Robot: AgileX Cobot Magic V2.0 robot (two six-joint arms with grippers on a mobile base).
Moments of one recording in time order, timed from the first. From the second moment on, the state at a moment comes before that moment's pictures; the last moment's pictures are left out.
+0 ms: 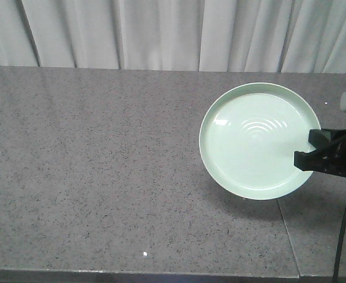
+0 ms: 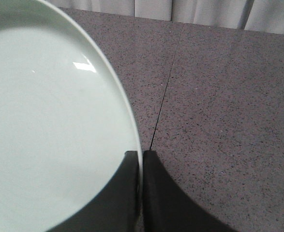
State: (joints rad) left arm 0.05 -0.01 0.03 0.03 0.06 -0.18; right arm 0.11 1.06 -0.68 0.45 0.17 -0.46
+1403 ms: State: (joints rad) left arm 0.05 -0.01 0.03 0.03 0.06 -0.18; right arm 0.11 1.06 -0.68 0.45 0.17 -0.46
